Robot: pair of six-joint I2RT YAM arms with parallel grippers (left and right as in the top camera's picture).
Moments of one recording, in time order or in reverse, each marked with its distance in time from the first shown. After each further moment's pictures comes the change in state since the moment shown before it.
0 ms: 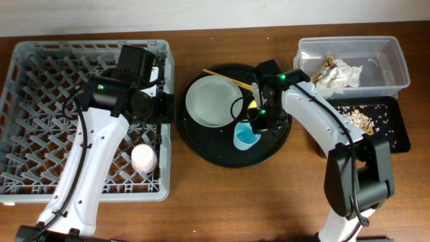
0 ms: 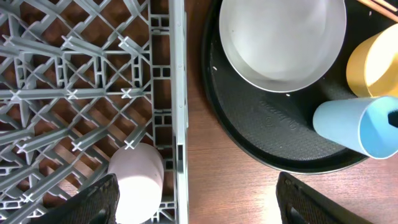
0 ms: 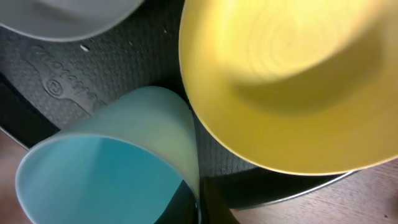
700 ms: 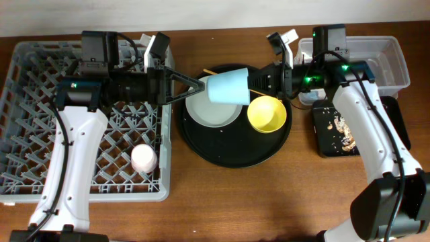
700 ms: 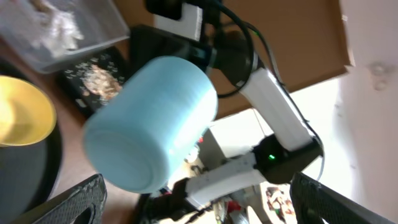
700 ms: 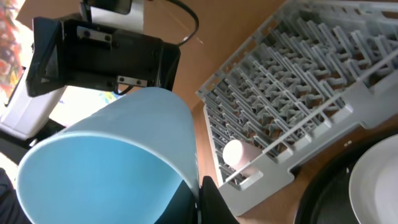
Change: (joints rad) left arm 0.155 0.000 -0.003 0.349 1.392 0.020; right arm -0.233 -0.204 0.047 0.369 -1.247 -0.243
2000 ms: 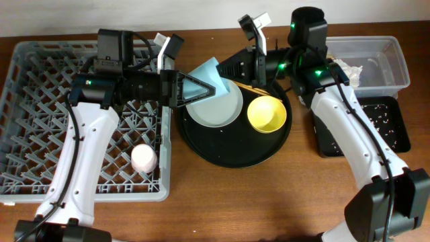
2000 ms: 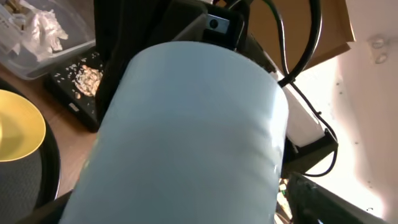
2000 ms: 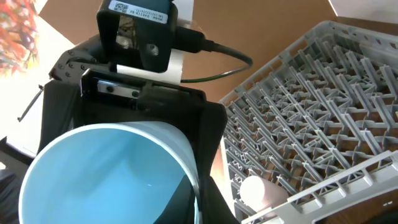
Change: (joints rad) left arm -0.063 0.028 0.000 0.049 -0.006 0.051; right arm 0.148 0.003 -0.001 0.575 0.052 0.497
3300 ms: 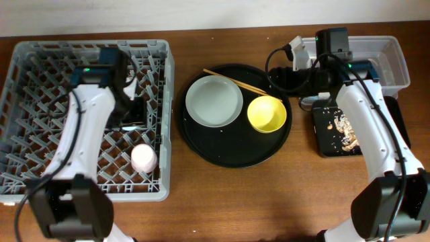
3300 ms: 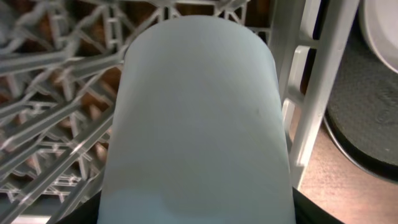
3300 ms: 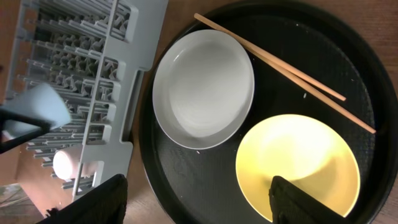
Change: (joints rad) left arm 0.103 0.180 -0.004 -0.458 -1.435 0.085; right arm -0.176 0.000 0.006 -0.725 0.766 -0.301
